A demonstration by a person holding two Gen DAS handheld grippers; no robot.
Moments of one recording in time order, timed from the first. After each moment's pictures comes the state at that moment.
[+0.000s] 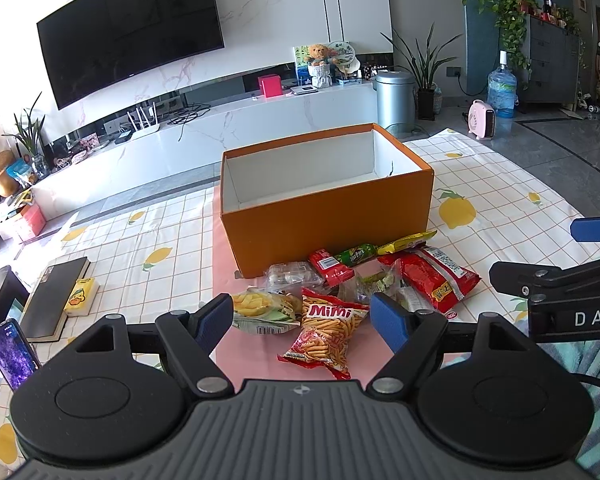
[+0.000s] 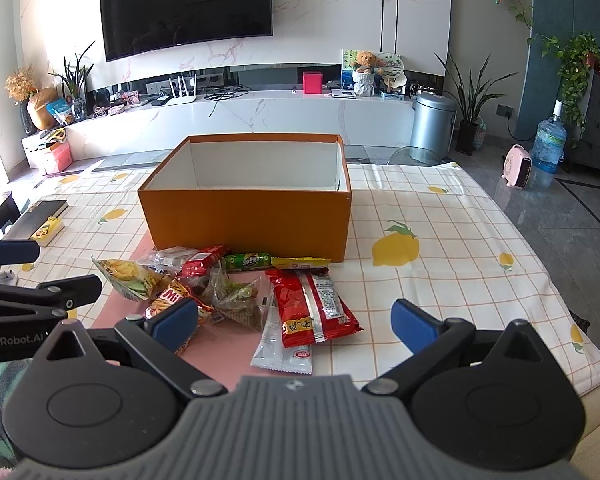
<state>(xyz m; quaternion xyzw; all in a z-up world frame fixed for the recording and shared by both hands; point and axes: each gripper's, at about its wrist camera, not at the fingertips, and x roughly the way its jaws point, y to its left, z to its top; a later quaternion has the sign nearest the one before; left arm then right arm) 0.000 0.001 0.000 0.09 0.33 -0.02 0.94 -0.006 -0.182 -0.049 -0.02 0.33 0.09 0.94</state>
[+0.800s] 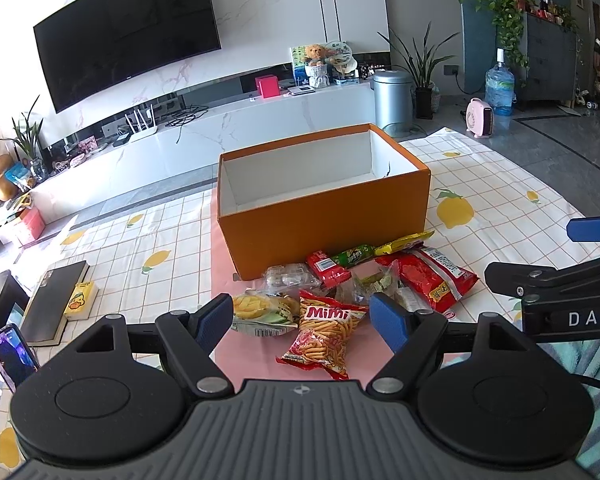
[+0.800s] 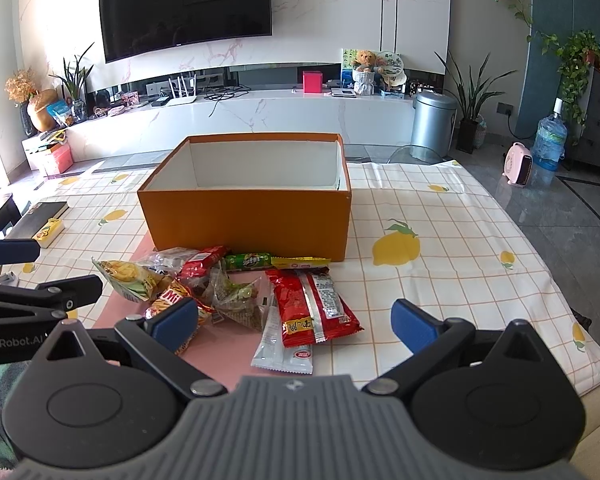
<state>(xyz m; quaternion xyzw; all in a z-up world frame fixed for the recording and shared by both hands) 0.000 0.000 0.000 0.09 0.33 -0.02 0.94 -0.006 -0.182 -0.049 -0.01 0.33 0.09 0.94</state>
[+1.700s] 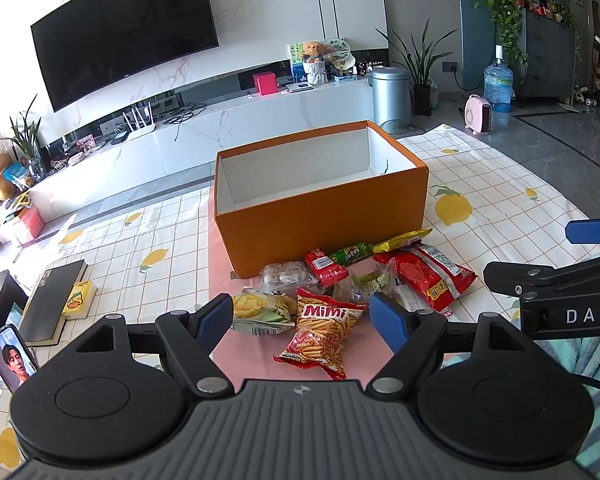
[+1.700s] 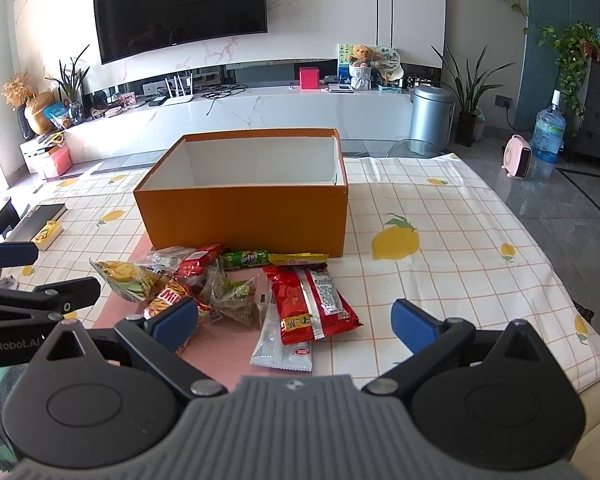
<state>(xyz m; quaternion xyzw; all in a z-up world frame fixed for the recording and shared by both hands) 0.001 -0.002 -0.003 0.09 0.34 -0.02 0.94 -0.002 -0.188 -0.052 0.00 0.33 0.09 0.94</state>
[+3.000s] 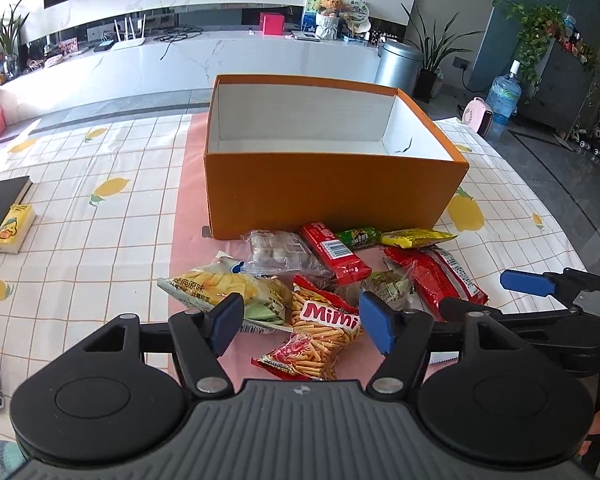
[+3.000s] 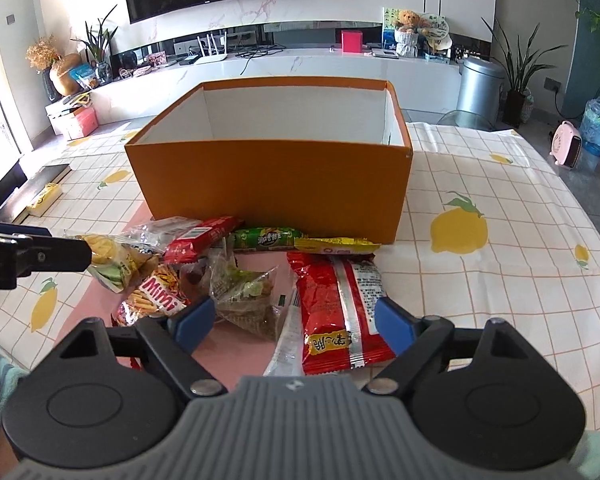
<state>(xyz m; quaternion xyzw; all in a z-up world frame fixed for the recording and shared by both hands) 0.082 0.051 -0.050 -0.04 0.42 -0.06 0.90 0.093 -0.164 -0.122 -0.01 0.39 0.15 0.91</state>
